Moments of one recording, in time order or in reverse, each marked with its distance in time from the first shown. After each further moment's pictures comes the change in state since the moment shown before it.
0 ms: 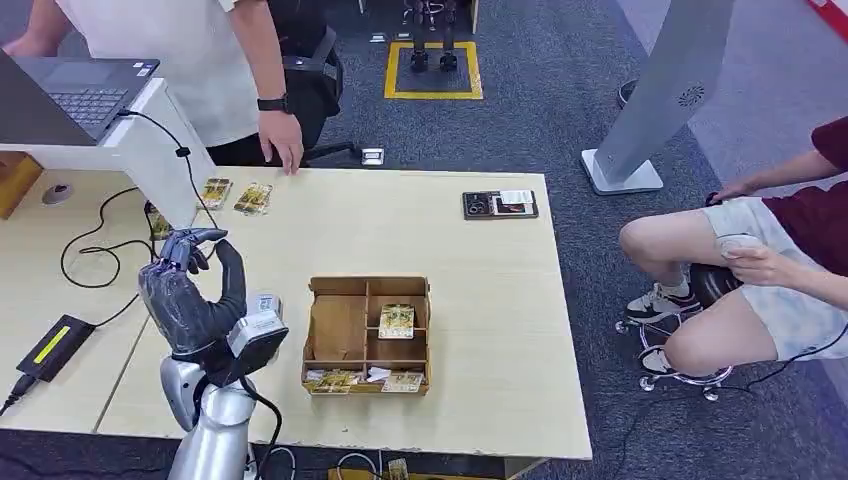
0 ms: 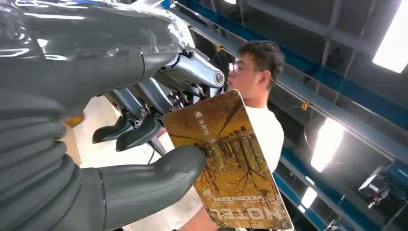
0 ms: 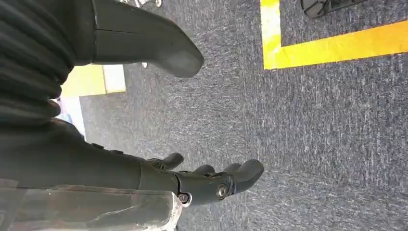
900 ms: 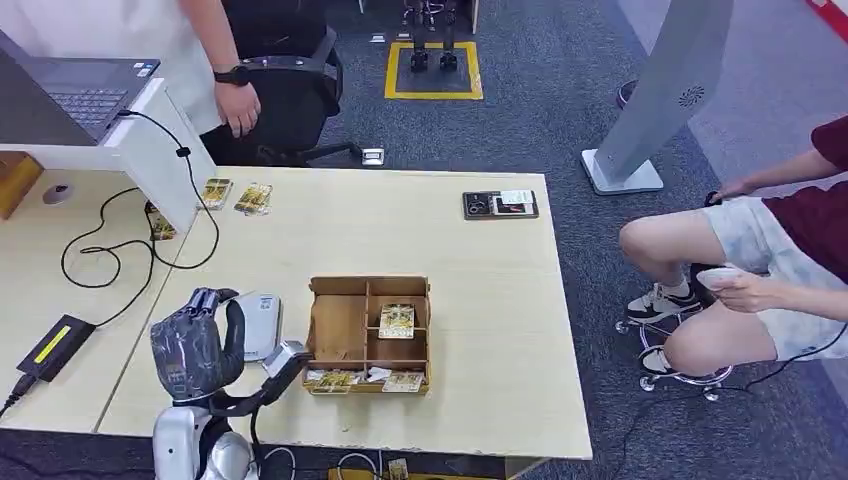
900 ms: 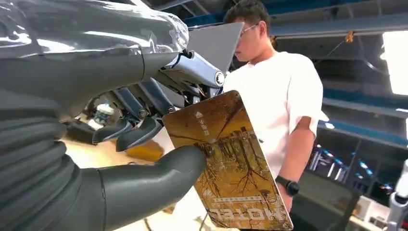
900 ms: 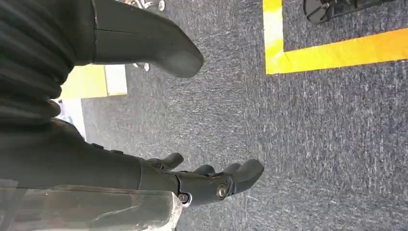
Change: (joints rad) left arm 0.180 0.040 0.080 0.025 -0.513 0.001 0.362; right arm 0.006 -0.003 0.002 -0.004 -0.013 0.035 -0.001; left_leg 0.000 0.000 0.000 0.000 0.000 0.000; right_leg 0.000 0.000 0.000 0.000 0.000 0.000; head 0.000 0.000
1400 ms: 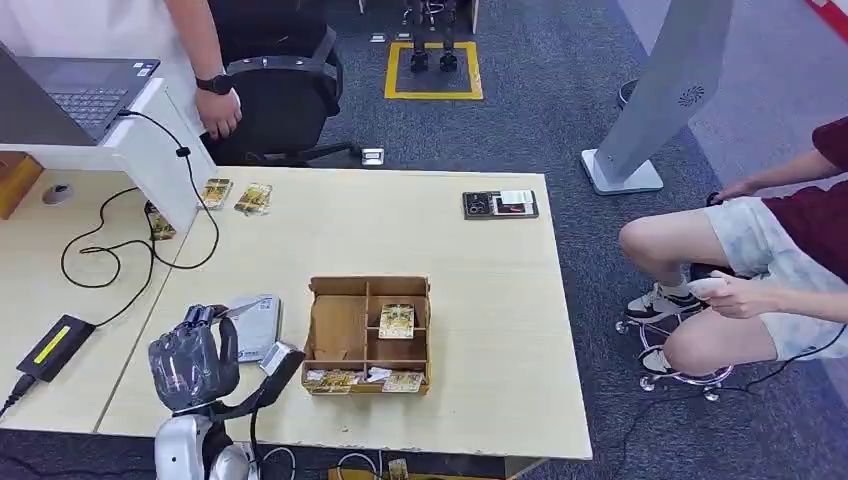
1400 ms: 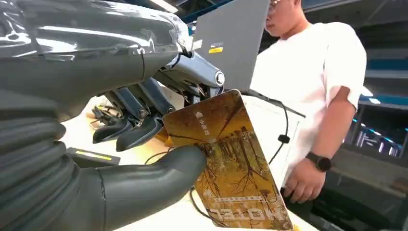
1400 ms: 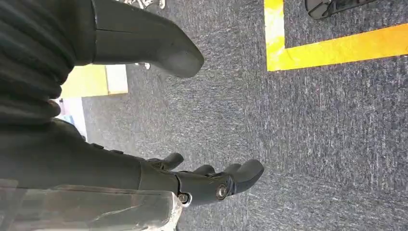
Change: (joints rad) left arm 0.017 0.047 -0.020 0.070 -0.072 0.001 0.191; right arm 0.008 0.001 0.000 -0.035 0.000 0.024 0.004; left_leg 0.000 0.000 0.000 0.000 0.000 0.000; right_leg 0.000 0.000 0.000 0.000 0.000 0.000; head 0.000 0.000
